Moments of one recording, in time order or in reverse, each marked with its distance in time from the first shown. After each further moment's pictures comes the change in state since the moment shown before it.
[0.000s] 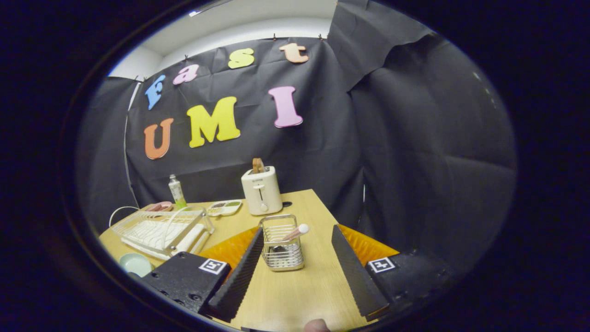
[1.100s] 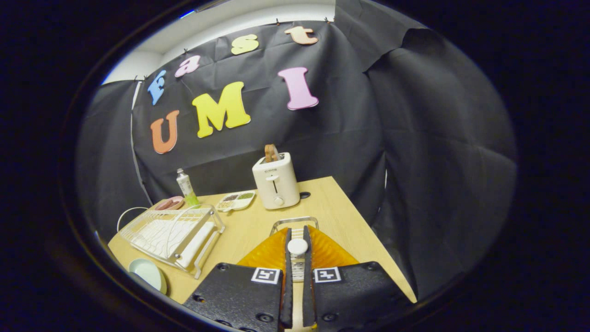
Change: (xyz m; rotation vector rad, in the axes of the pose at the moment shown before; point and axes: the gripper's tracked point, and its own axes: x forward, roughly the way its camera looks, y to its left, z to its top) arm 0.020 0.035 0.025 -0.036 0.093 0.091
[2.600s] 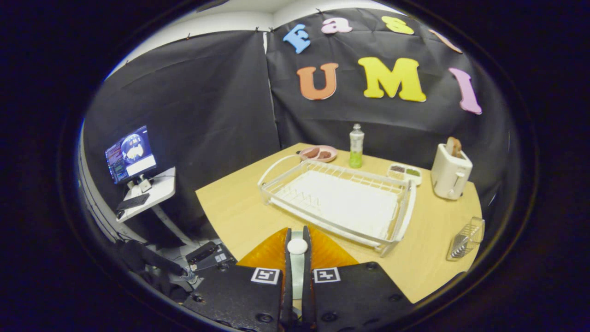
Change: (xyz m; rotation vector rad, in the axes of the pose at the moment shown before) arm -0.165 0.341 -0.111 -0.459 0.393 0.655
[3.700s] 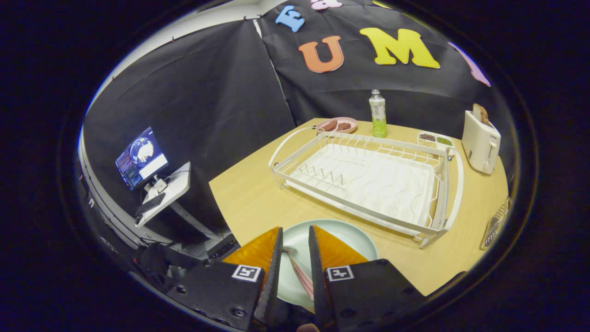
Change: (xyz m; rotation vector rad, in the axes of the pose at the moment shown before) arm 0.045 0.001 -0.012 0.072 0.099 0.098
